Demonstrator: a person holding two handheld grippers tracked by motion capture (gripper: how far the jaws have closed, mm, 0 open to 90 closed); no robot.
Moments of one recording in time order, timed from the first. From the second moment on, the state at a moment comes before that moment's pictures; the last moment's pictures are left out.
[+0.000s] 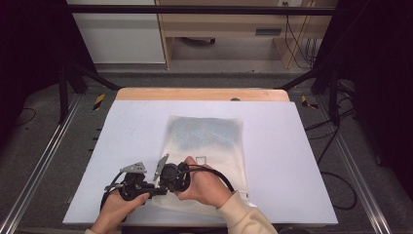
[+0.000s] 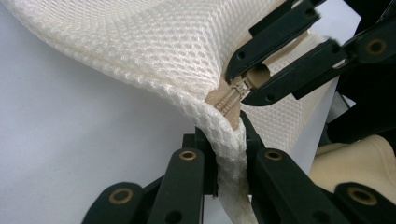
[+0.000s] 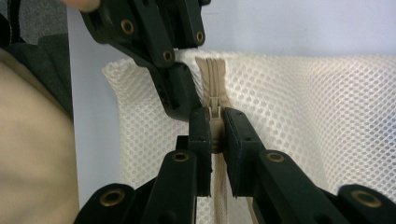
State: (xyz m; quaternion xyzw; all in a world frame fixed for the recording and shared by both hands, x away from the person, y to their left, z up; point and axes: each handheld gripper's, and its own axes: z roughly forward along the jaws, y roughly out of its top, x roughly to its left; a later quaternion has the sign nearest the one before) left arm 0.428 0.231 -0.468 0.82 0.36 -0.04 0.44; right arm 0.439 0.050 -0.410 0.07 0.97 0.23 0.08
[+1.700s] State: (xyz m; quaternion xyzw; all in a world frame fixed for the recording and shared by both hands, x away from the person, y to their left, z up) left arm 0.423 0.222 -0.468 0.83 0.34 -0.03 0.45; right arm 0.437 0.036 -0.407 0.08 0.97 0.24 0.07
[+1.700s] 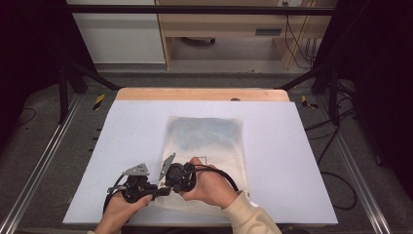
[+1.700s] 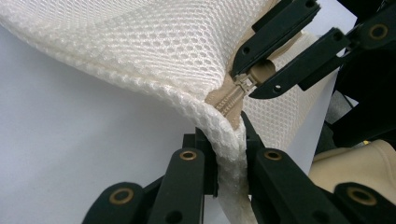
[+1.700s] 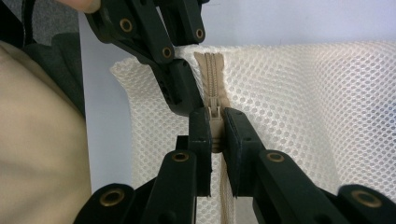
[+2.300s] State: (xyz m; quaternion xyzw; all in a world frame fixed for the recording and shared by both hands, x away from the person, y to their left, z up) left arm 0.421 0.220 -0.467 0.82 0.34 -0.03 0.46; right arm 0.440 0.025 -0.408 0.08 0.97 0.23 0.06
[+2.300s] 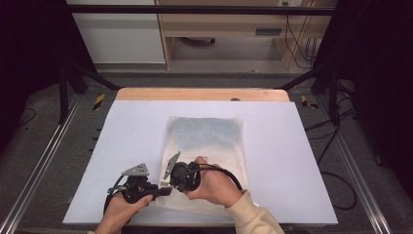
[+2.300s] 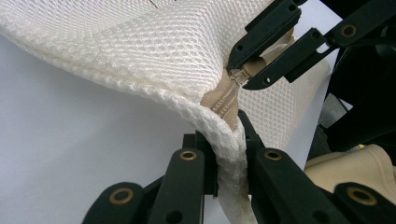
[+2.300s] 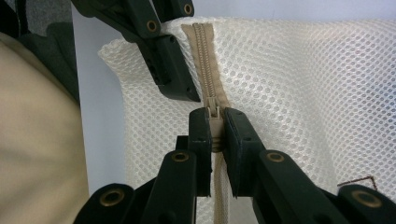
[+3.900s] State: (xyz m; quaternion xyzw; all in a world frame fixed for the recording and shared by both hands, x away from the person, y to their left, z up) left arm 0.420 0.214 -0.466 0.82 0.33 0.00 0.47; right arm 0.450 -0.010 -0.408 0.13 0.96 0.24 0.07
